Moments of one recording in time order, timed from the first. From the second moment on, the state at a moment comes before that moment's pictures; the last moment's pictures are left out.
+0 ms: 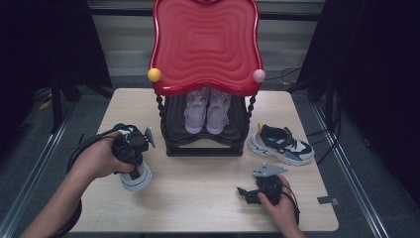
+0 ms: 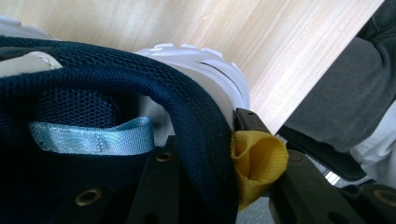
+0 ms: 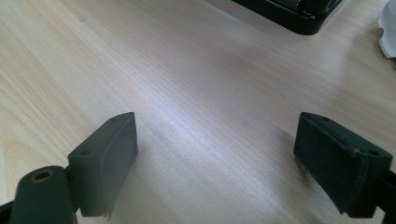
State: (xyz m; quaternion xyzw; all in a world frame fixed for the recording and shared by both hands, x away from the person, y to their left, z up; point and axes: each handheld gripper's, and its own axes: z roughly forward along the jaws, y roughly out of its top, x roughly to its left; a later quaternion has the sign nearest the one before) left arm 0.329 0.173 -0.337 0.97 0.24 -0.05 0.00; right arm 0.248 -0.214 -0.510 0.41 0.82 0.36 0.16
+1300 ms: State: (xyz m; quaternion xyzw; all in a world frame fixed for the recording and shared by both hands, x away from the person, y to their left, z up) left arm 0.320 0.157 -0.137 0.98 0.20 0.06 0.00; right arm 0.248 -0.214 -0.510 0.41 0.82 0.36 0.16
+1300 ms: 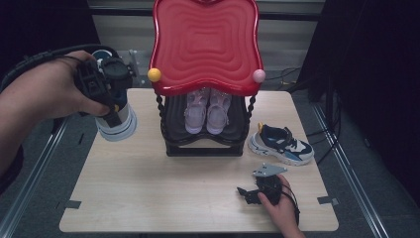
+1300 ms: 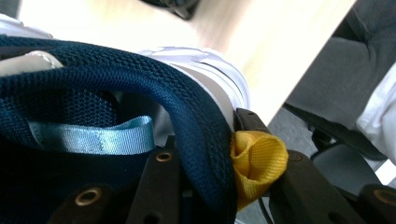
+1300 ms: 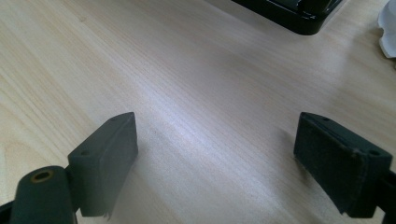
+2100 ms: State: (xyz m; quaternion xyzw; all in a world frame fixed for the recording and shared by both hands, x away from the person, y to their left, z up) left arm 0.329 0.086 -0.072 0.97 0.11 0.20 0.02; right arm 0.248 -0.214 -0.510 0.41 0.82 0.36 0.16
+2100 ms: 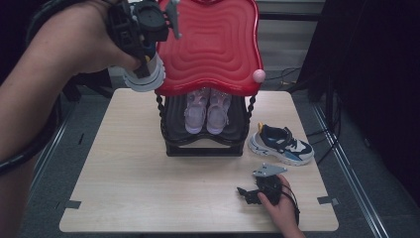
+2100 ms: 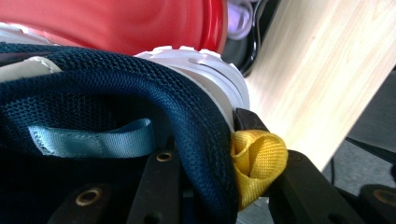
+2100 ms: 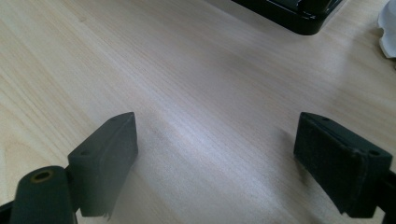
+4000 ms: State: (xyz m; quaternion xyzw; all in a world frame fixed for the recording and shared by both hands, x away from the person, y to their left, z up) left arm 0.406 0.011 -0.115 0.98 0.02 0.21 0.04; right arm 0.248 -0.214 -0.510 0.41 0.82 0.36 0.16
